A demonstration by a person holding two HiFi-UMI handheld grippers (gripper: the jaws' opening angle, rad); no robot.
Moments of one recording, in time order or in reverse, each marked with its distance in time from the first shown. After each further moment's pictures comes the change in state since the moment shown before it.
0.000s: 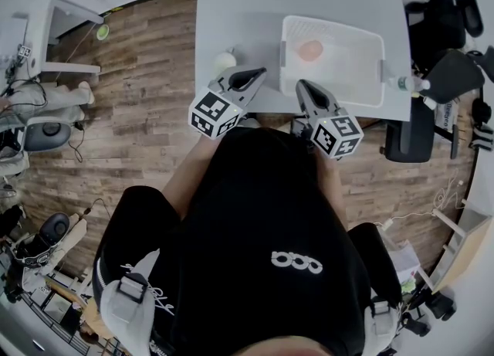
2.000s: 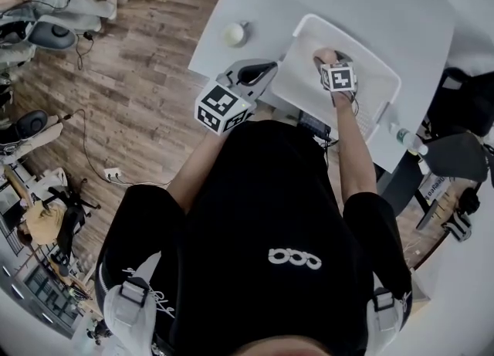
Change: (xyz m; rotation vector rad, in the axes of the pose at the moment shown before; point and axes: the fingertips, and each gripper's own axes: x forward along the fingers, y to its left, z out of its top) left arm 0.054 -0.013 -0.013 -0.194 -0.016 0.382; right arm 0.154 -0.247 -0.112 -0.477 0.641 0.040
